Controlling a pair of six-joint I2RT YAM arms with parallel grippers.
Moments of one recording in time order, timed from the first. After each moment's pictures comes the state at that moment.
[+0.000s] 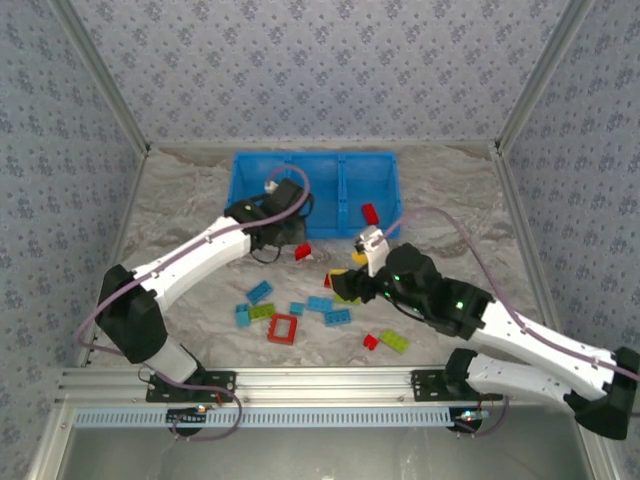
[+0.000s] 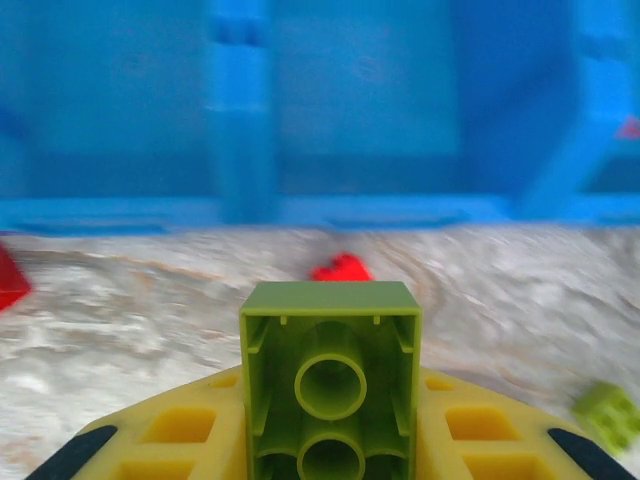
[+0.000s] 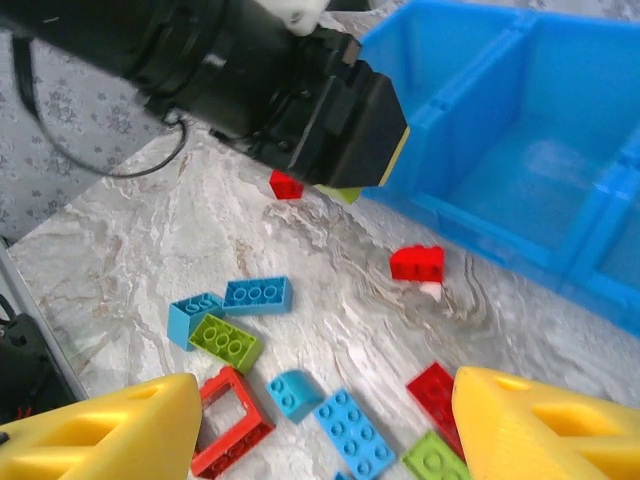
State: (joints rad) left arm -0.71 1.56 1.35 -0.81 -0.26 -0.65; right arm 1.02 0.92 0.83 -0.34 0.12 0.28
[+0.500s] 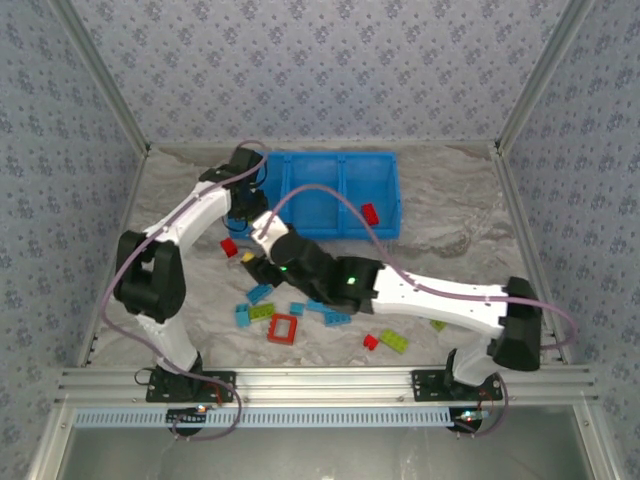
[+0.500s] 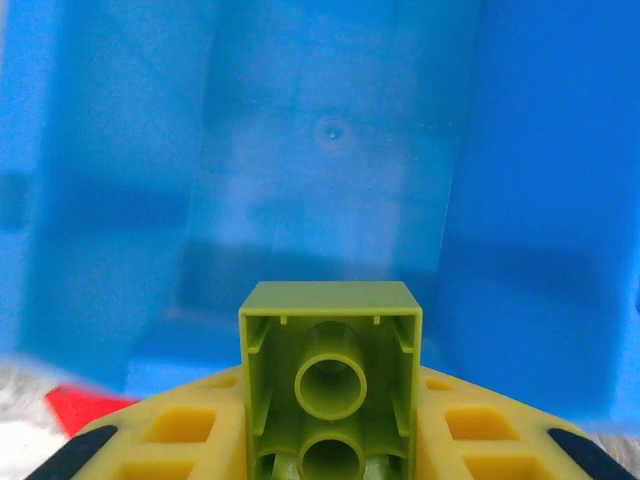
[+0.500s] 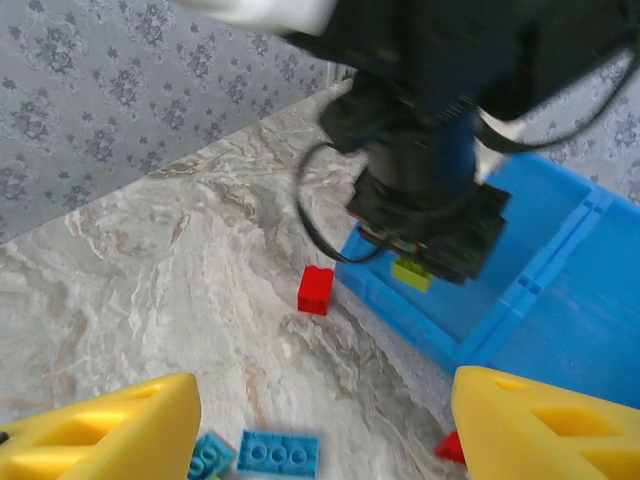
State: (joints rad) left arm -0.37 1.83 1.49 -0.80 -0.09 -0.49; right arm 1.27 1.57 1.40 -0.27 0.48 0.13
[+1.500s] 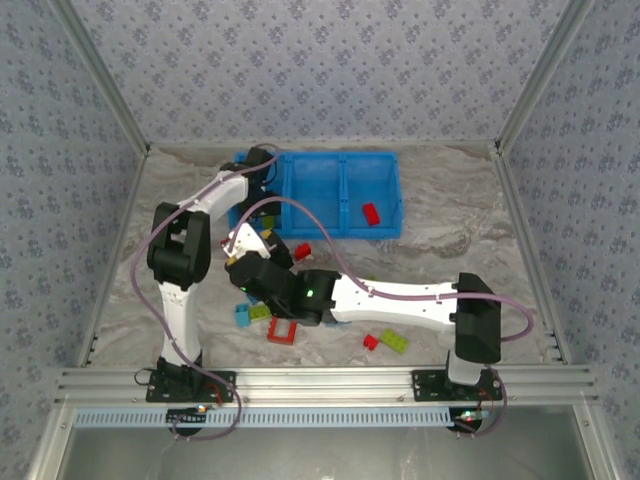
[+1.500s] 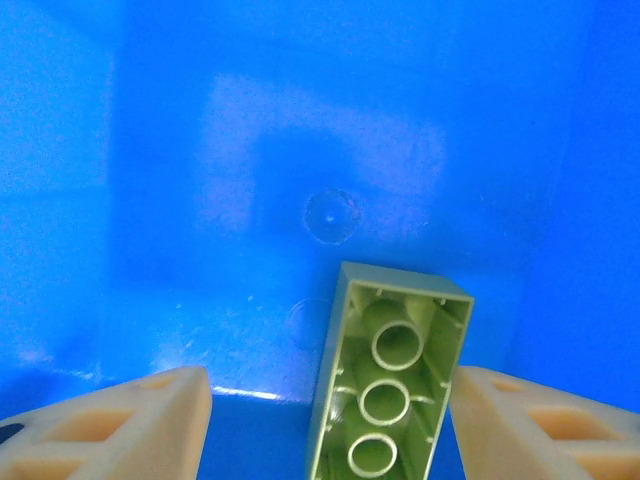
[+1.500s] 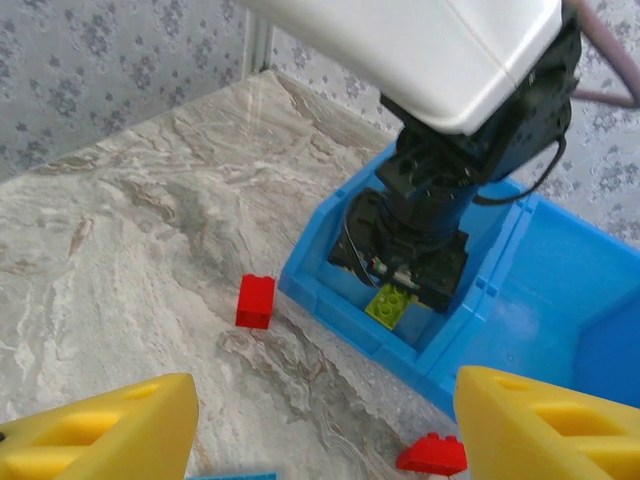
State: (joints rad) left arm -0.34 2.10 1.68 -0.82 -0.08 -0.48; right arm 1.34 1.74 1.49 -0.28 0.76 0.15
